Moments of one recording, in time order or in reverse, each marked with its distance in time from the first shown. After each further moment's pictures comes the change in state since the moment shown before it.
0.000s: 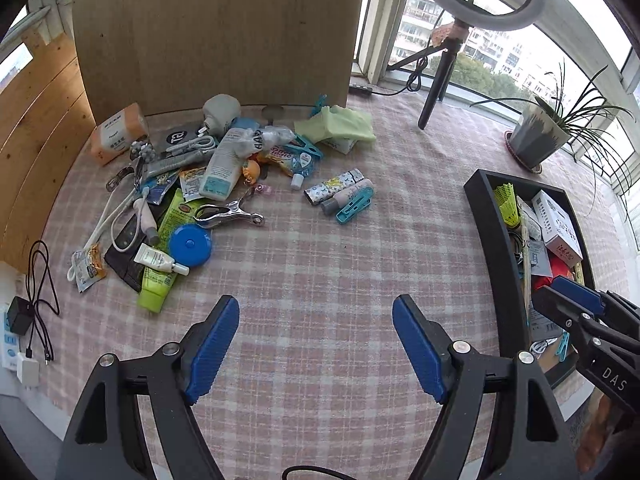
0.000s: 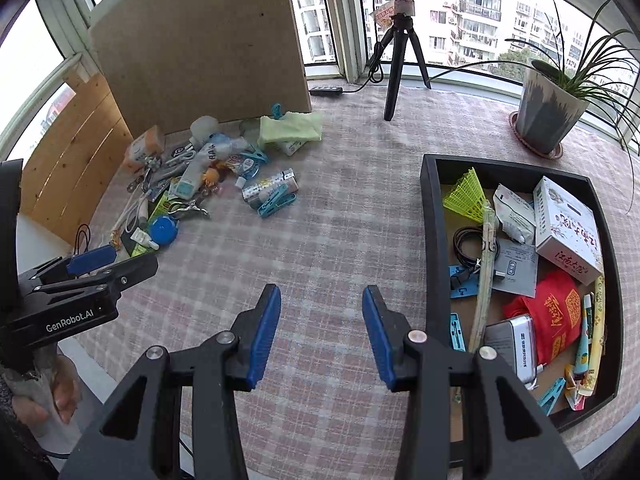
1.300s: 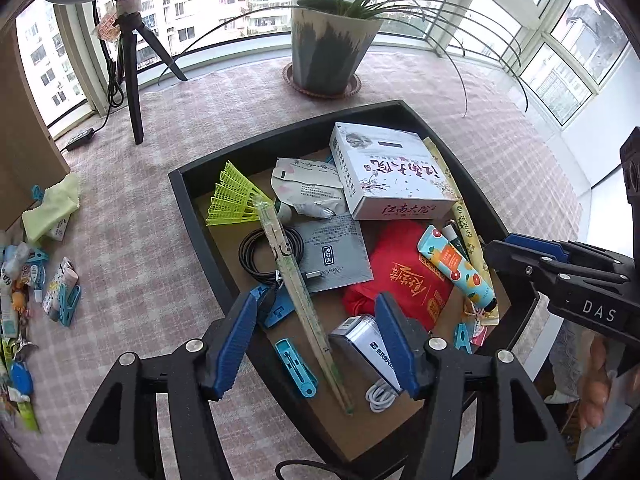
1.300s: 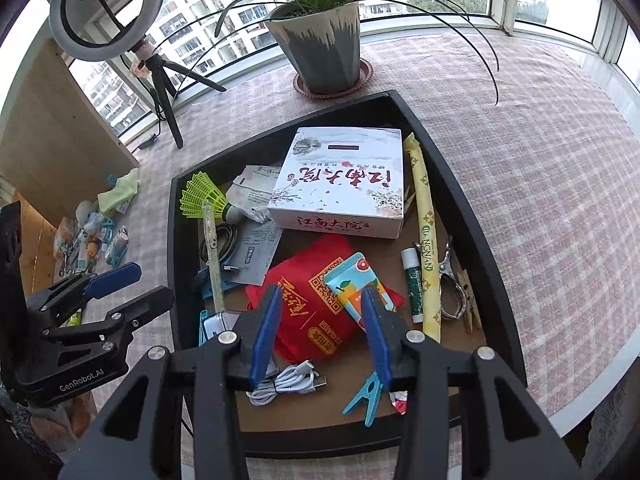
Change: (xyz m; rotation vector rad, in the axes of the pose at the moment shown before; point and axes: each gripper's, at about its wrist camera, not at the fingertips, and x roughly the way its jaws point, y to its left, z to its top) left arm 0.059 -0.299 0.015 0.422 0.102 -0.262; right arm -0.042 -0.285 -0.030 0.357 0.038 -0.088
